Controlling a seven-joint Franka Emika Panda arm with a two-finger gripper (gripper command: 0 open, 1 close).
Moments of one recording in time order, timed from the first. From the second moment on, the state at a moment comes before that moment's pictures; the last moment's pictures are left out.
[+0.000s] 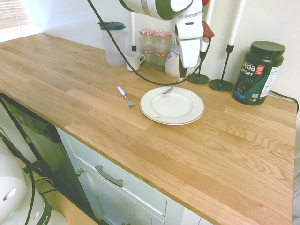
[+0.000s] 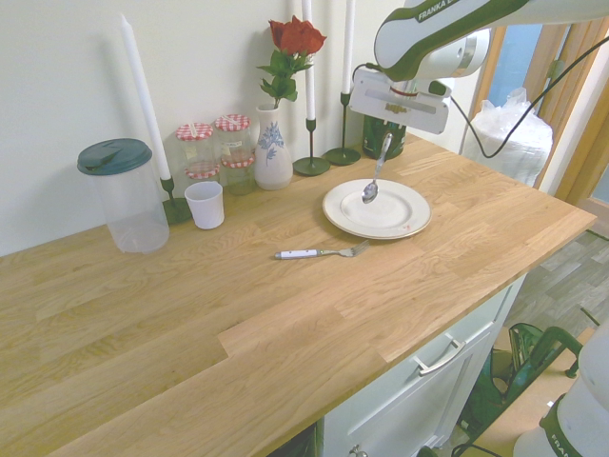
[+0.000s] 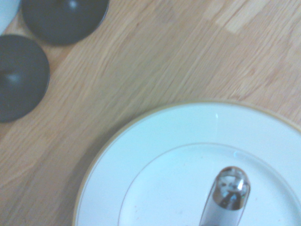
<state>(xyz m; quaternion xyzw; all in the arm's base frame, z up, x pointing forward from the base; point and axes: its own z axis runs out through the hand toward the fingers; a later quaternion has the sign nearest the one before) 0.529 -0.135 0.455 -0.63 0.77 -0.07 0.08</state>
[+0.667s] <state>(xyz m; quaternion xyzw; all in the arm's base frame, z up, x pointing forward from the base) 0.546 -0.126 0.386 -0.64 0.77 -0.06 0.06</state>
